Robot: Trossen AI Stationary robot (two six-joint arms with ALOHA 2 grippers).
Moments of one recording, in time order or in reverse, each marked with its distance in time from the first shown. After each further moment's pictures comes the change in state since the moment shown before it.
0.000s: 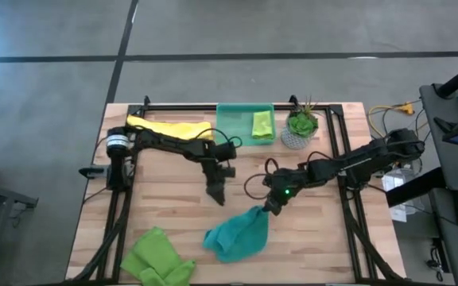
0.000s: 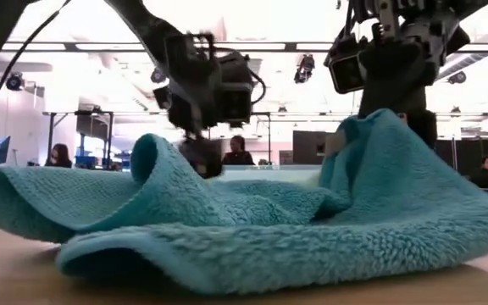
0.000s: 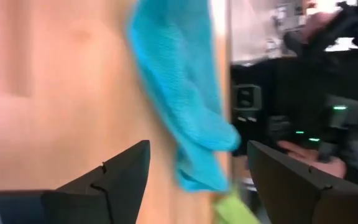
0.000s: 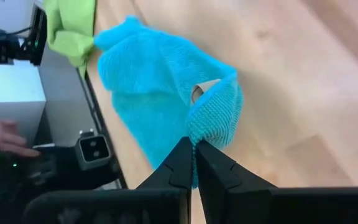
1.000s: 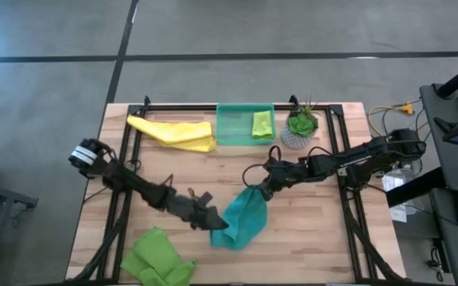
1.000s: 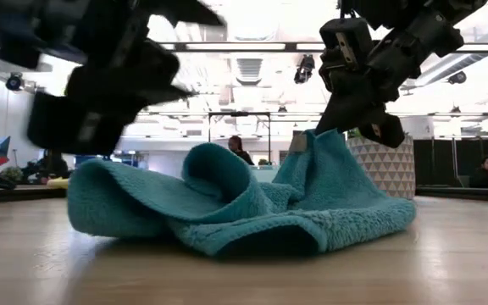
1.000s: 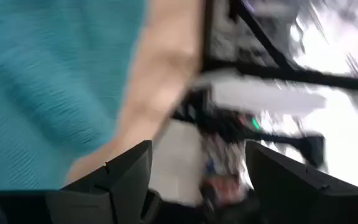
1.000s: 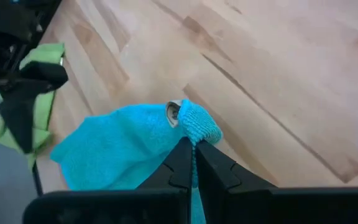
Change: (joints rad) left arm -0.587 -0.251 -0.496 1.085 -1.126 -1.493; right arm -0.068 -0.014 -0.005 0.008 0.339 -0.070
